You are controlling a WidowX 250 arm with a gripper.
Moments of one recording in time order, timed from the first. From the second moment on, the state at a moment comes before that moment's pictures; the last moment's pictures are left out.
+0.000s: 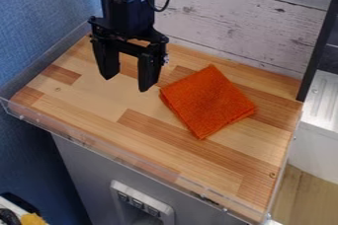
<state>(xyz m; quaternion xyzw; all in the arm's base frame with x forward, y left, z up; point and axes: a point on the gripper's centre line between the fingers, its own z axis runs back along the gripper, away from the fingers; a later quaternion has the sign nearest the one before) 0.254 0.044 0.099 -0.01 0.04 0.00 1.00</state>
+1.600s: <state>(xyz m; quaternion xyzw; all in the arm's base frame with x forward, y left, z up) 0.354 -0.019 0.085 0.02 -0.01 0.38 0.92</state>
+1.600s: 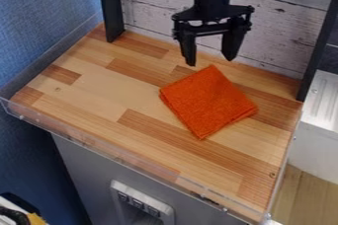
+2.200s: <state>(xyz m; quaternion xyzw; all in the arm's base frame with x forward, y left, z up) 0.357 -0.030 0.054 0.01 0.01 0.42 0.91</state>
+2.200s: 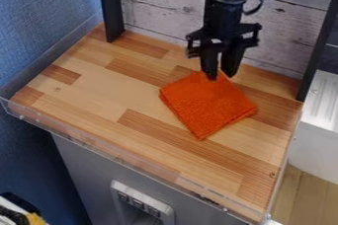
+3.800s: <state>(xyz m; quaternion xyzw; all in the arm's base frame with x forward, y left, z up) 0.345 -0.053 0.007 -0.02 -0.03 0.19 0.98</state>
